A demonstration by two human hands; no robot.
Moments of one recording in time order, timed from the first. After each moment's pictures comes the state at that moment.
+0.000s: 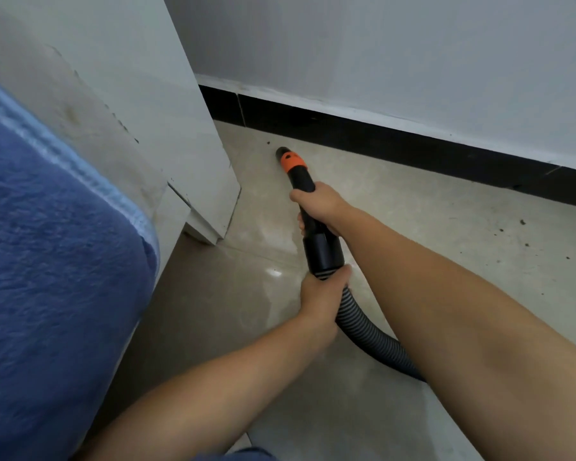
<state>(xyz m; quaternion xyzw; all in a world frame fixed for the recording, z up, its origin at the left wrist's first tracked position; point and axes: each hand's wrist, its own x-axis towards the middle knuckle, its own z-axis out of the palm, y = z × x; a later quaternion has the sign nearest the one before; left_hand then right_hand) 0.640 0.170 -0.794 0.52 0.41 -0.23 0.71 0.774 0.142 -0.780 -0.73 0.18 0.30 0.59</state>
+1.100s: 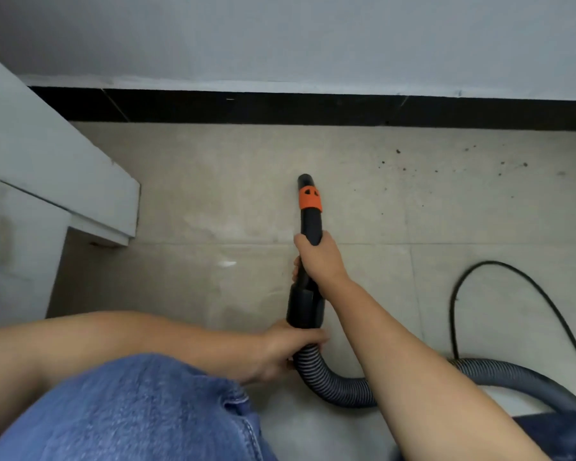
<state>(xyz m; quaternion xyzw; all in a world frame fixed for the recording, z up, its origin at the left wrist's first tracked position) 0.525 0.147 -0.781 0.60 0.25 -0.58 0.50 0.589 0.039 -0.790 -0.62 0.42 0.12 0.65</state>
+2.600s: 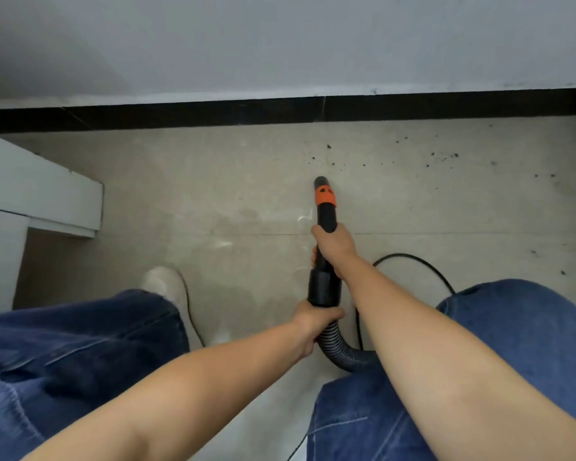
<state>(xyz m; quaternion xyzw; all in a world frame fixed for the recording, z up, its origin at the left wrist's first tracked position) 0.456 -0.061 -0.733 0.64 0.31 -0.51 0.49 0.538 -0.155 -0.759 -0.60 0.46 0.17 0.64</state>
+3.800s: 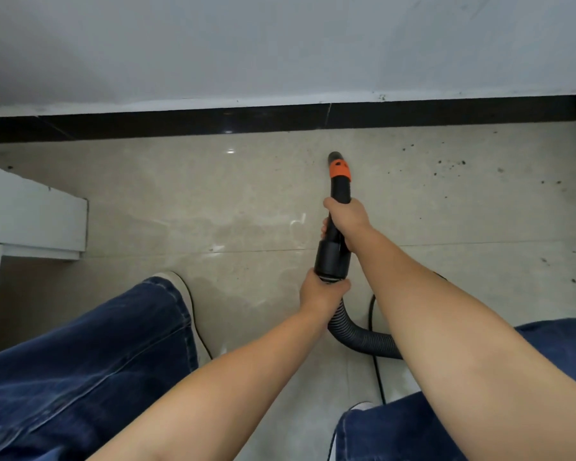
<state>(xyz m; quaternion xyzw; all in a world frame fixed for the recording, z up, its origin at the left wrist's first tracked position) 0.521 -0.077 -0.759 0.71 0.24 -0.40 0.53 0.613 -0.175 -0.763 -0.58 0.47 0.13 0.65</state>
